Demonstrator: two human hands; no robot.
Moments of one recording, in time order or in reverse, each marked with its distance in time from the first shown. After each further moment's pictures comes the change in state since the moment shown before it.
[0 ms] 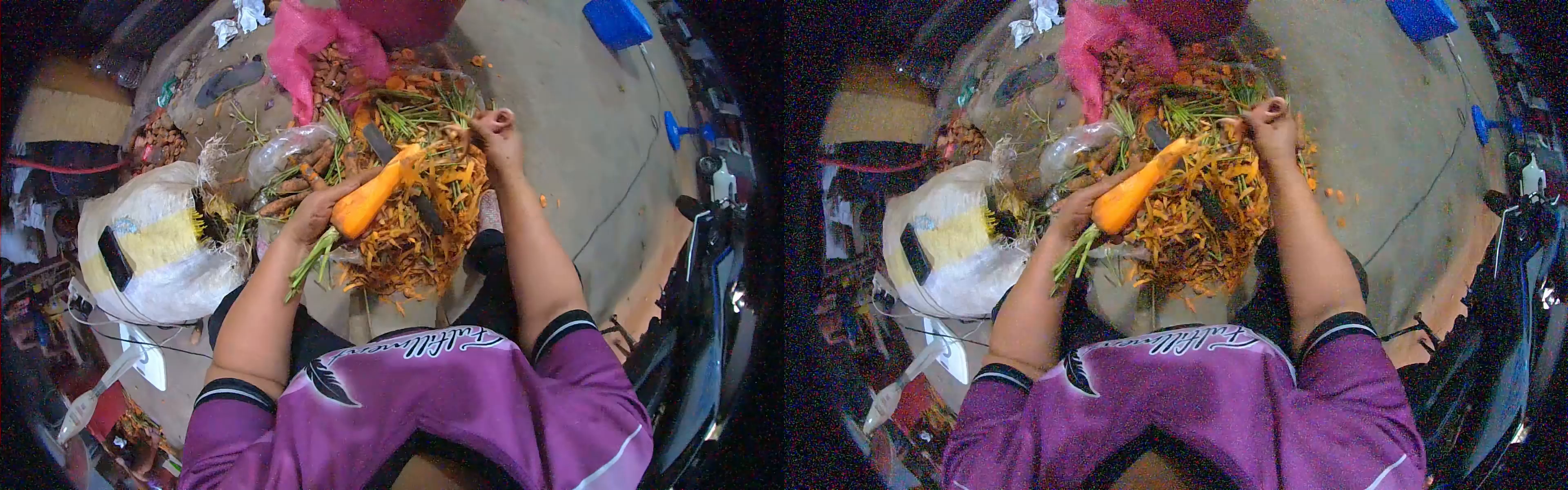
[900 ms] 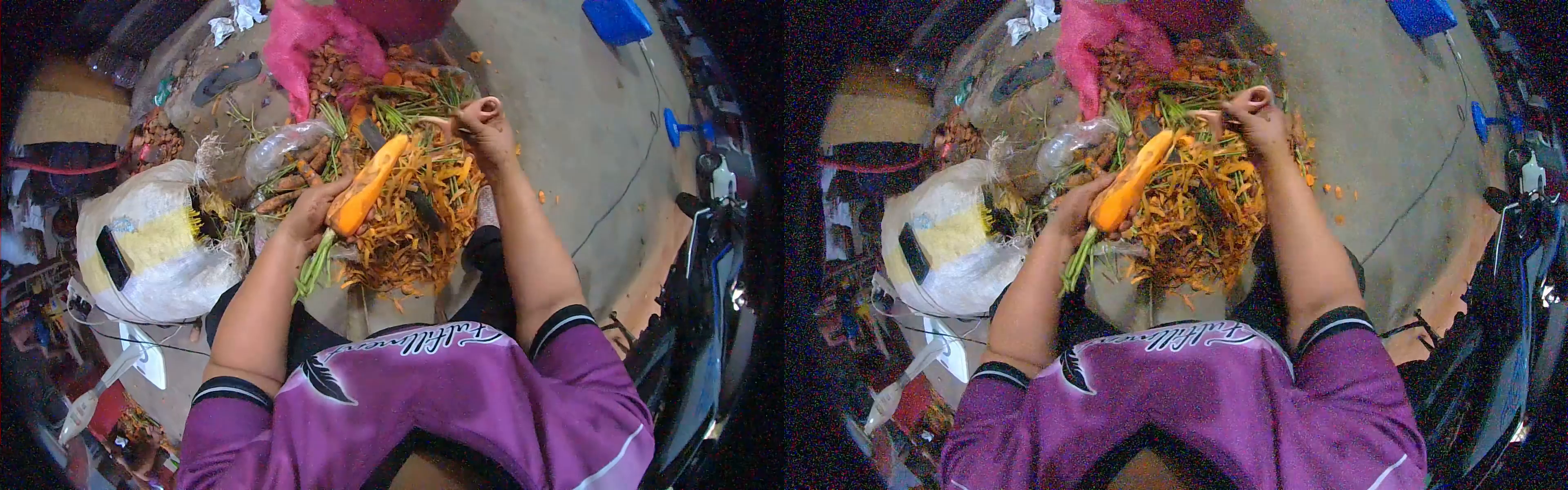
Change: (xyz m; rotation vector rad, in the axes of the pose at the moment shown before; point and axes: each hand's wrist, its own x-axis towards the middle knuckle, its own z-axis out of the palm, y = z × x) left_hand 0.014 -0.011 -0.029 0.018 -0.079 -0.162; right_hand 0.001 -0.009 0.006 -0.013 -0.132 0.091
